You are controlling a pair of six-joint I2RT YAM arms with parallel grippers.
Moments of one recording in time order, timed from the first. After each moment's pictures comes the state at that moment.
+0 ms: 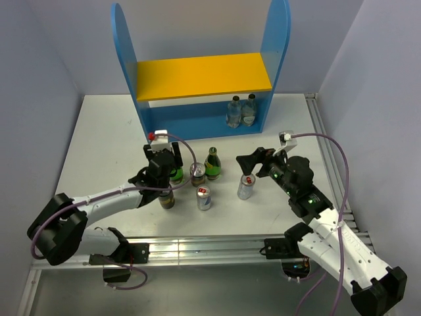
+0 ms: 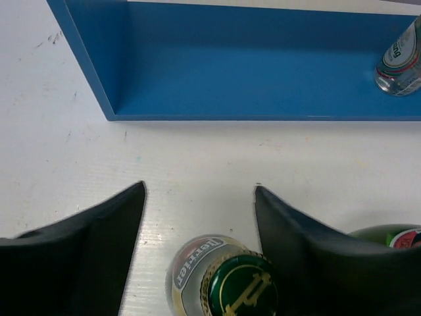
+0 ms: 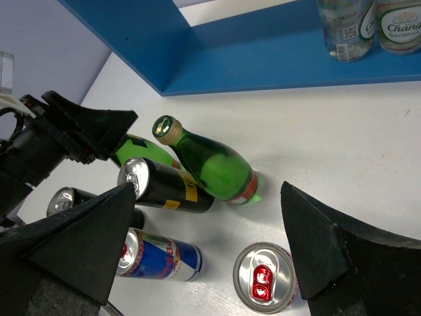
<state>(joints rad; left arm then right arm) -0.75 1.29 0.59 0.36 -0.72 -0.36 0.48 0.64 0.55 -0.07 -0.05 0.51</state>
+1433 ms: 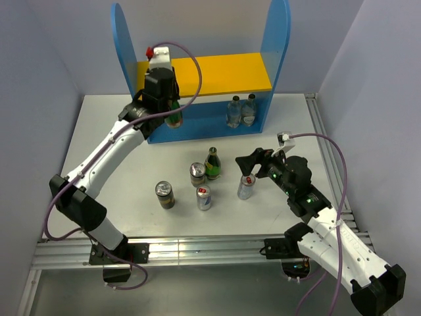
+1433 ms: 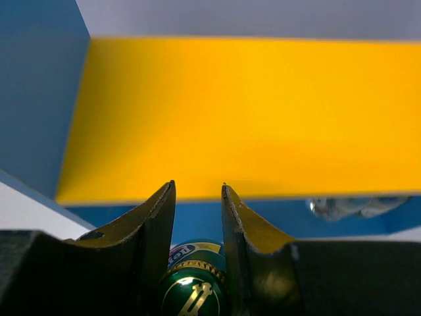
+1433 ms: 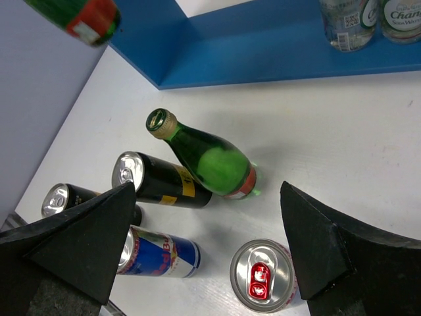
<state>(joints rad) -0.59 1.60 1.68 -0.33 -0.60 -0.24 0.48 0.66 0.53 -0.06 -0.05 0.51</state>
